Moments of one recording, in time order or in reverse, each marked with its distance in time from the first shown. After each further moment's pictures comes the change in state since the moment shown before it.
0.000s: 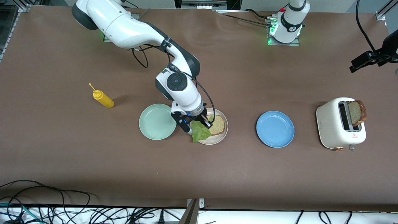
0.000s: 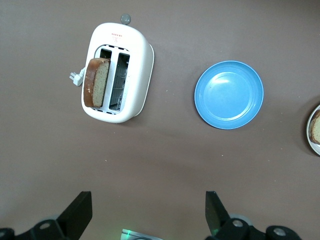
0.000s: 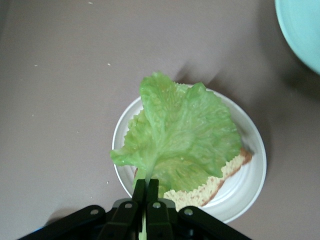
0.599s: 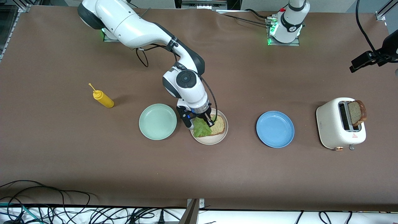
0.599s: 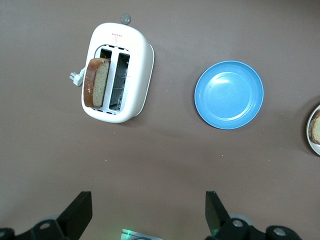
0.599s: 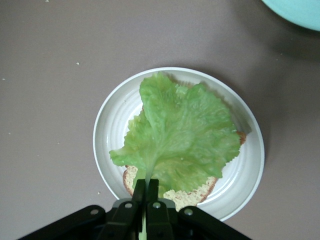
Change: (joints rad) left arm 0.000 0.000 0.000 0.000 0.000 0.000 0.000; right arm 0.071 0.023 -0.069 0.000 0.000 0.019 0.165
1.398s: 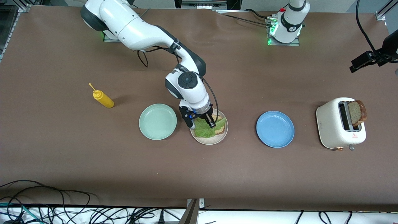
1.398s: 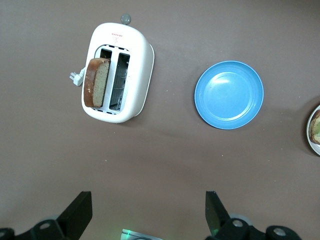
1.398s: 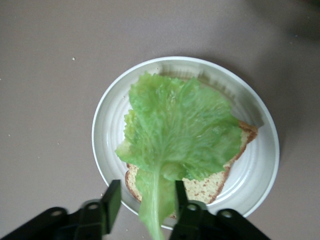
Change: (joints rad) left arm 0.000 0.000 0.000 0.000 0.000 0.000 0.000; right arm 0.011 0.024 -0.012 0.002 0.000 0.056 0.039
